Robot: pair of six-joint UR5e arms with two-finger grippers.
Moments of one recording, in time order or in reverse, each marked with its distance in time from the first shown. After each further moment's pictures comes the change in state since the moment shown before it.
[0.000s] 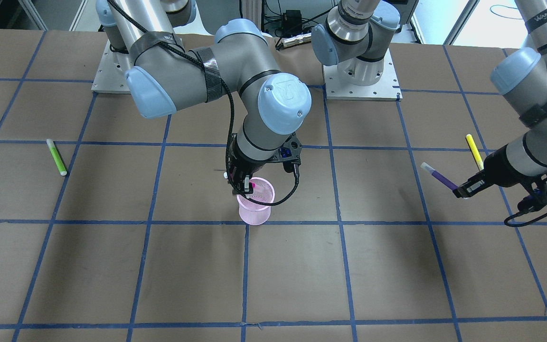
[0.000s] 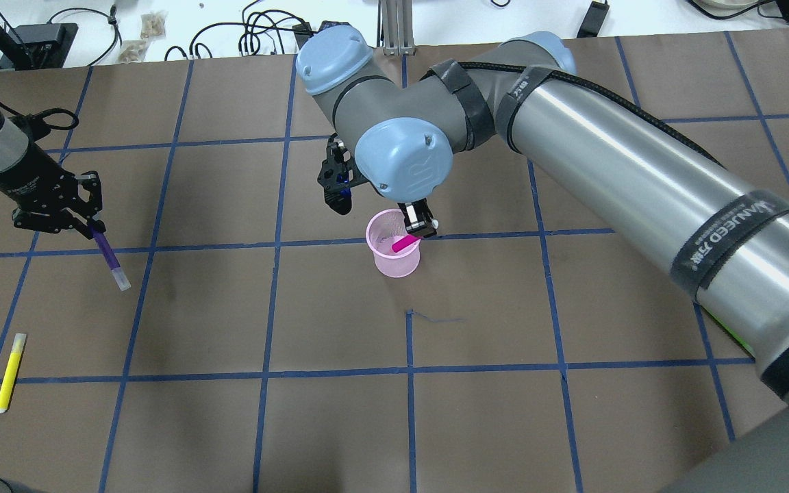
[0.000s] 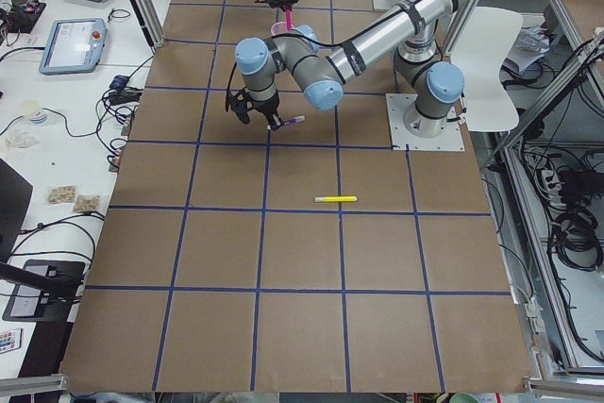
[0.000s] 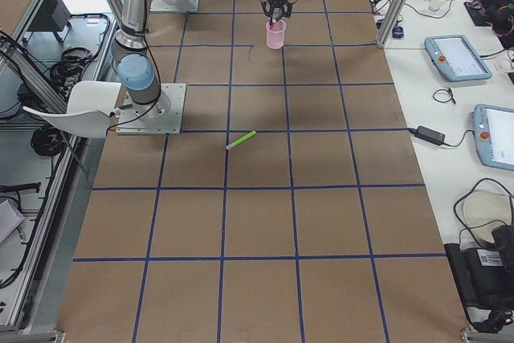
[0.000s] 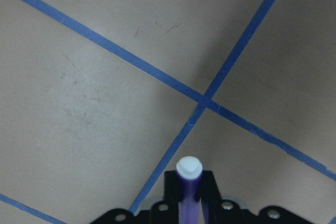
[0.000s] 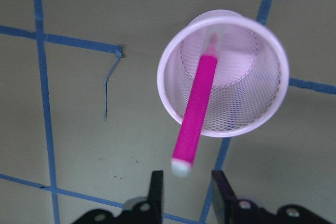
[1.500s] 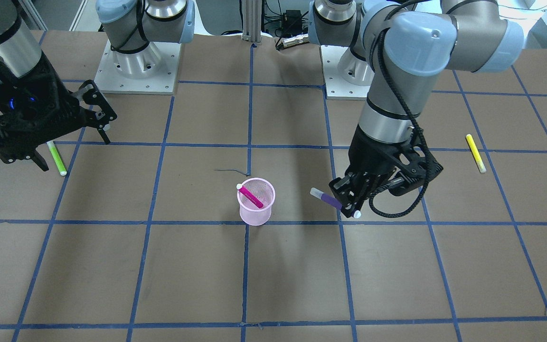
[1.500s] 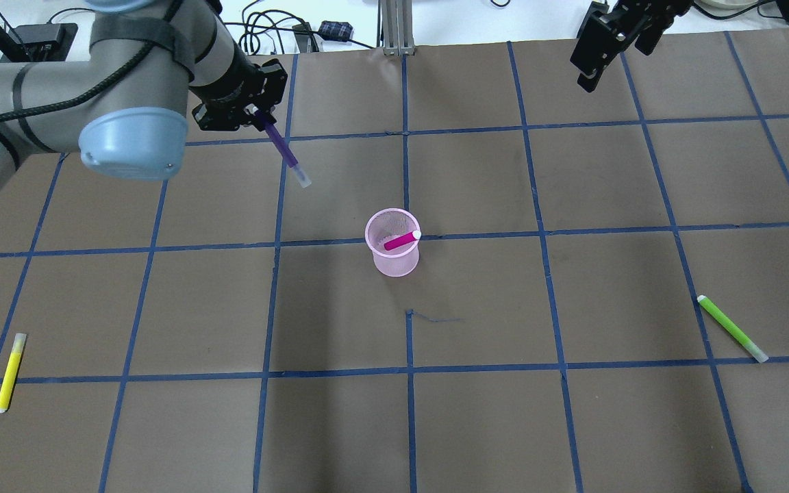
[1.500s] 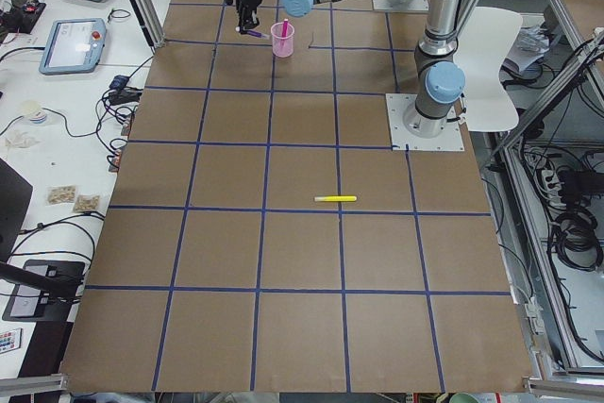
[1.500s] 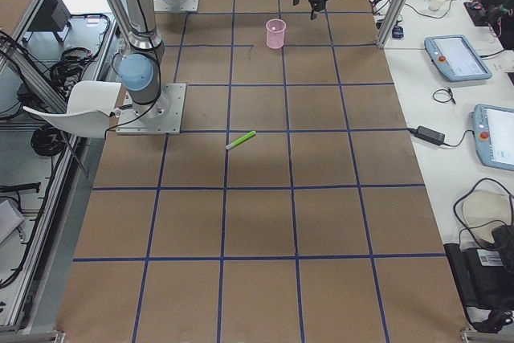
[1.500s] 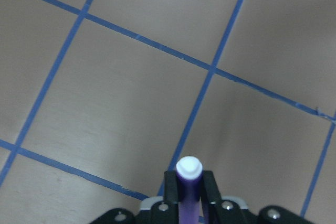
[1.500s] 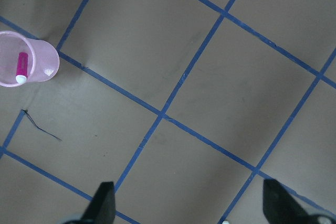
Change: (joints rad) left arm -0.593 0.051 0.097 0.292 0.003 -0.605; right arm -0.491 -0.289 -0.118 0.152 0.223 0.687
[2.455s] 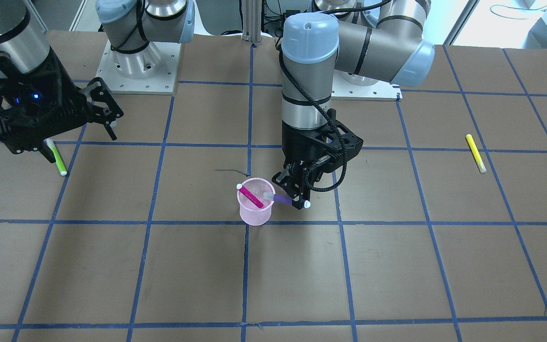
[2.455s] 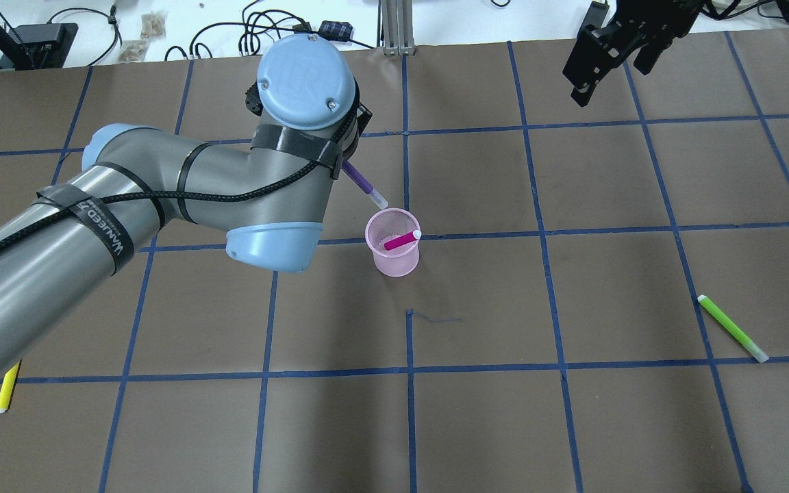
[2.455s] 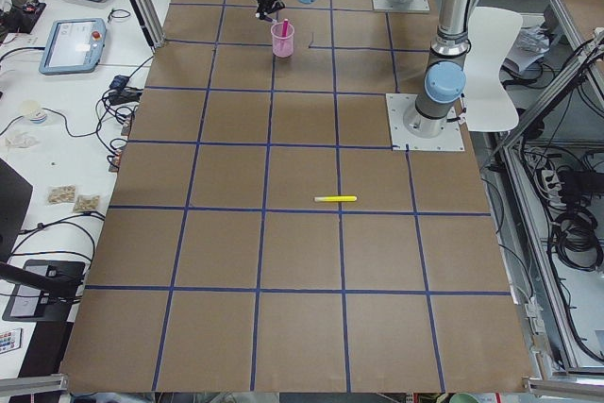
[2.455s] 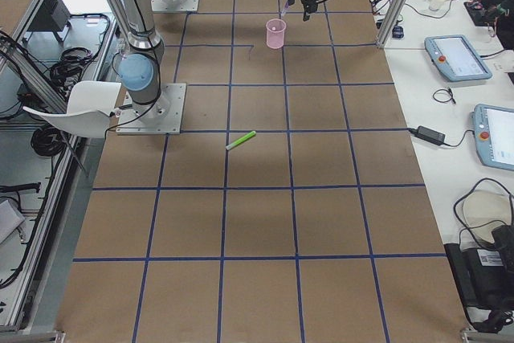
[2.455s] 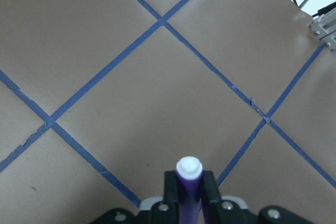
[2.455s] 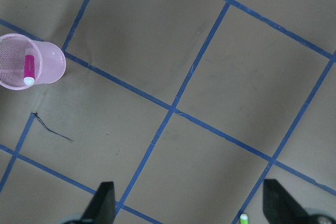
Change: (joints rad) left arm -0.239 -0.034 -0.125 0.231 0.257 -0.435; right arm 0.005 -0.025 0.052 -0.010 0.010 0.045
